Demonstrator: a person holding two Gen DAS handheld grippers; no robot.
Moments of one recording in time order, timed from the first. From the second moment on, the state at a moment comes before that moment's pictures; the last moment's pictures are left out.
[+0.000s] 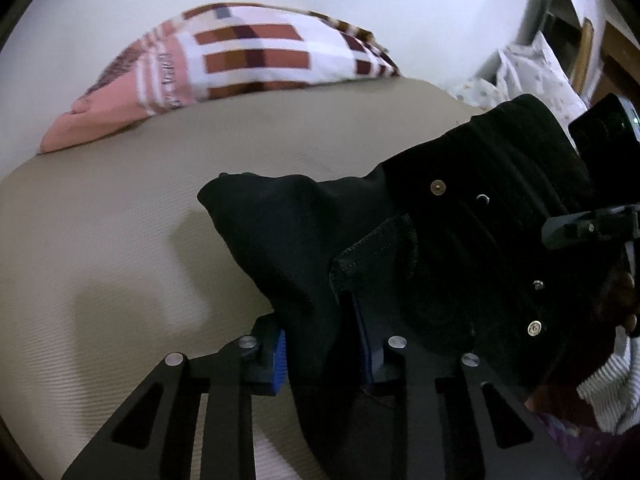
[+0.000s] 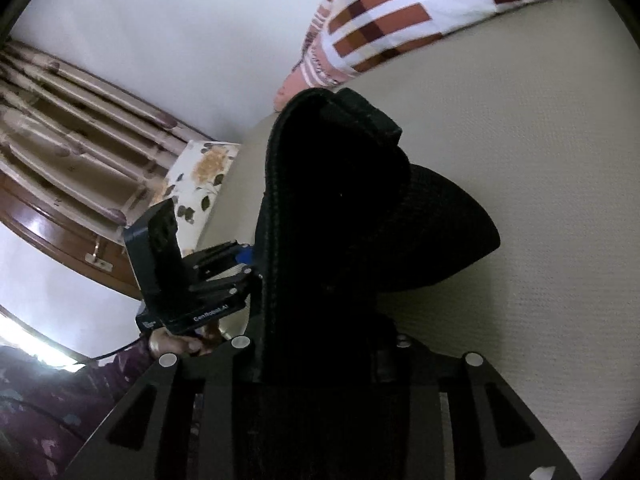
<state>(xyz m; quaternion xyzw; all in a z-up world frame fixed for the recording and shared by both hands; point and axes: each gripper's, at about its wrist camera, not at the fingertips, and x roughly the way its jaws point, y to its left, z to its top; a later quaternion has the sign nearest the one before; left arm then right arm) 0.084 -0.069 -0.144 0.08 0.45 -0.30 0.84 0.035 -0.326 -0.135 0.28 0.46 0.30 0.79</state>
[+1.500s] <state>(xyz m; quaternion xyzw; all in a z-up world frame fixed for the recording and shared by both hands) 0.165 0.083 -0.066 0.08 0.28 -0.02 0.96 0.176 -0.140 -0.105 0.22 0.34 0.20 0.89</state>
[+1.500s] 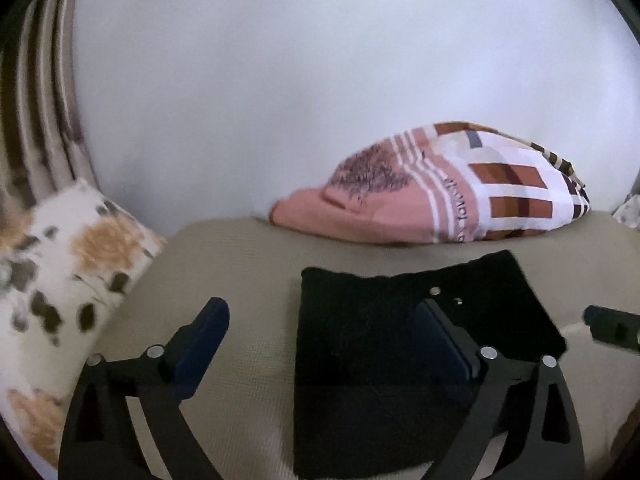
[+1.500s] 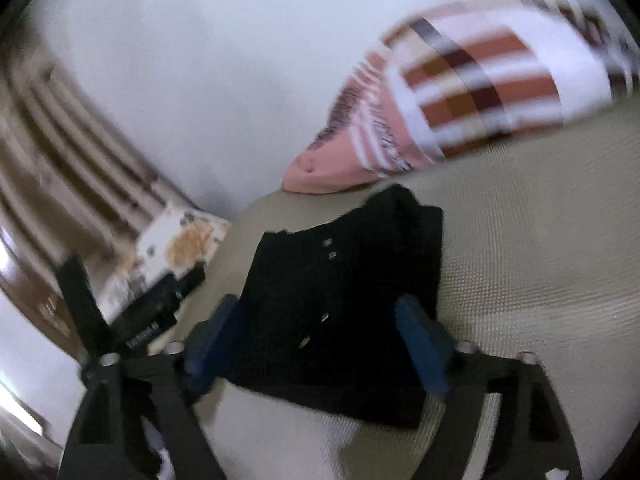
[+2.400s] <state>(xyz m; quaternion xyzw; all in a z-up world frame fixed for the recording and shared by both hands) -0.024 0.072 0.050 0.03 0.18 -0.01 0.98 -0.004 -0.135 0.009 0.13 0.21 0.15 0.96</state>
